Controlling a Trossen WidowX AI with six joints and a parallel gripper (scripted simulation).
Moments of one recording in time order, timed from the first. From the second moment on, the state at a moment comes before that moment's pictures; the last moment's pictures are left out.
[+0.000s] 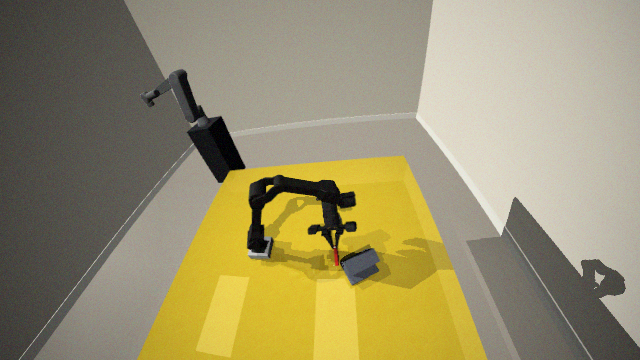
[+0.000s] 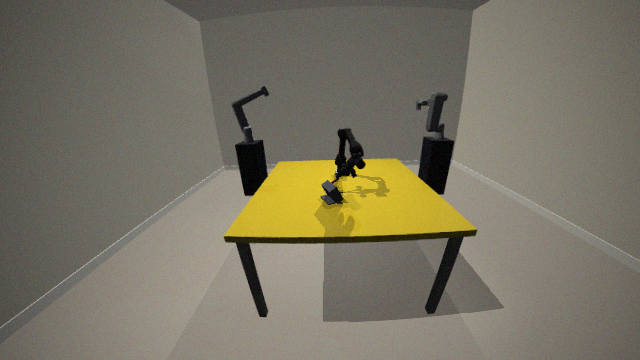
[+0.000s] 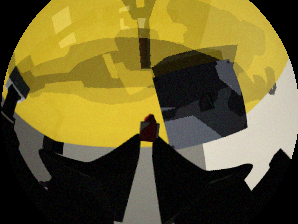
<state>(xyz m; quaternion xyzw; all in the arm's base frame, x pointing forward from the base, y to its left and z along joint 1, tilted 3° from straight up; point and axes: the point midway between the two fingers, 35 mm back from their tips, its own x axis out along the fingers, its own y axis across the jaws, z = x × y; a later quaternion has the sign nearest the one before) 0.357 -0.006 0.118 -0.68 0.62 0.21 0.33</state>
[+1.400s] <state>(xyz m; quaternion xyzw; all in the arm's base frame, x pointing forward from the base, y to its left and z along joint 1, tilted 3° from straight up) 0.372 0.058 0.120 -0.79 0.54 0.19 0.20</state>
